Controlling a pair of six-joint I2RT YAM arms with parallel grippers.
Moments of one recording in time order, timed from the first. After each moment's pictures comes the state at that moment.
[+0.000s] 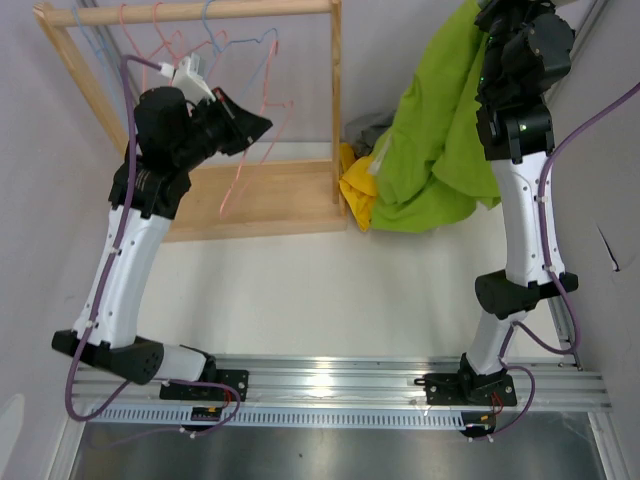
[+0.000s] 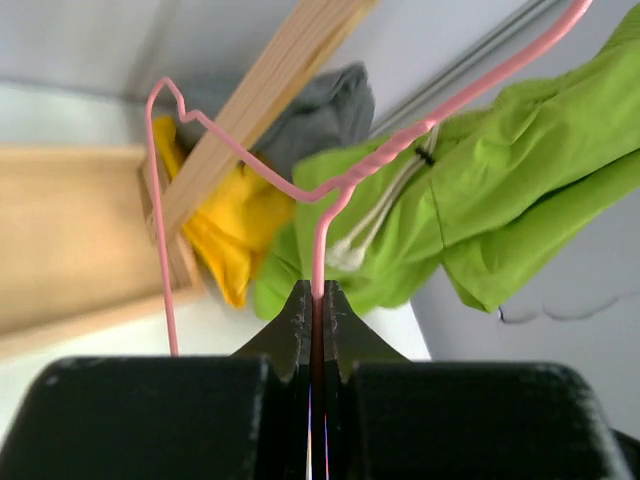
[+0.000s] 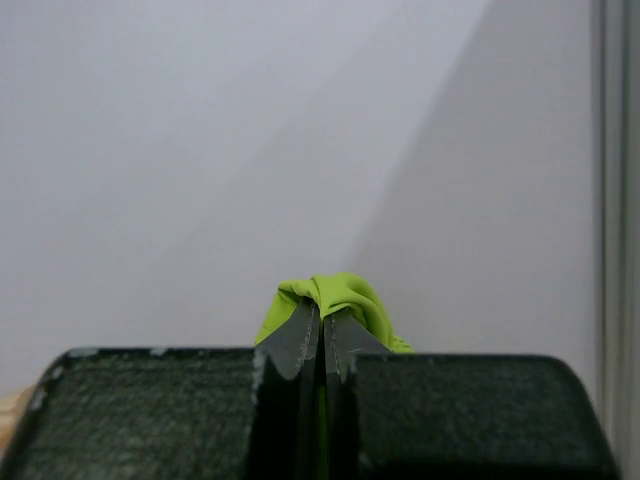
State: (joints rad) left arm -0.31 1.32 1.77 -0.63 0.24 -0.65; right arm 0.37 1.82 2.57 -0.19 0.50 -0.02
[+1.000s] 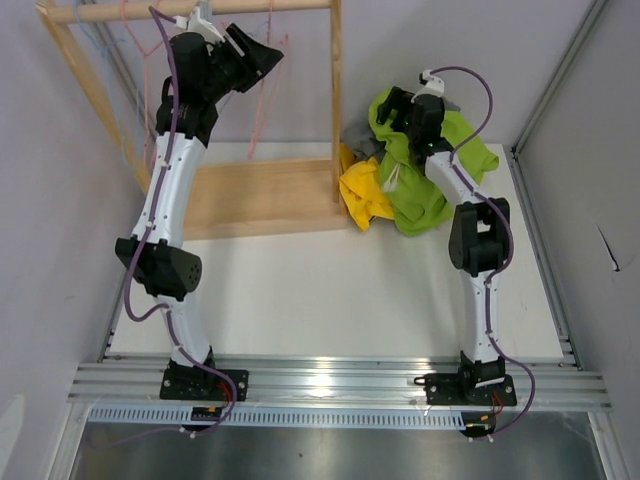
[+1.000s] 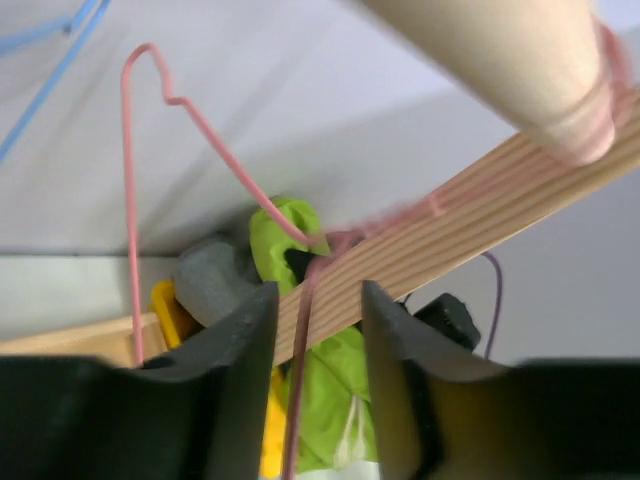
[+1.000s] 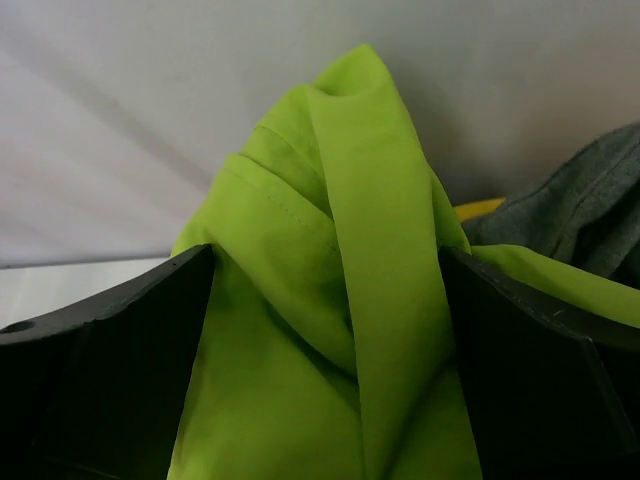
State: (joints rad) left arm -0.17 1.95 2.35 -0.40 0.31 -0.74; right arm 0.21 2.34 2.10 0.12 0.05 0.40
